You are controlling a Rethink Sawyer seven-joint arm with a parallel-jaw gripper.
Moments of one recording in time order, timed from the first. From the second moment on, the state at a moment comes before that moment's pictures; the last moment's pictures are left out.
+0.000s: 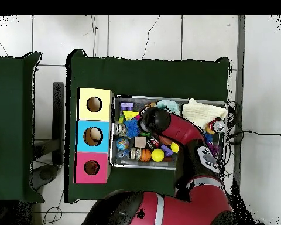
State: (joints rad) arm -0.29 -0.34 -0.02 1.51 0.18 0.42 2.09
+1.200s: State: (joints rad) arm -0.46 -0.47 -0.01 1.43 0.08 0.68 2.09
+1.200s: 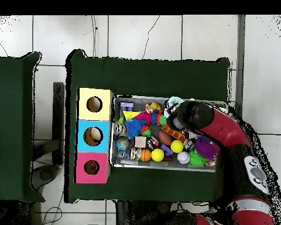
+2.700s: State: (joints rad) arm -0.58 -0.42 0.17 1.11 -0.15 0.85 2.08
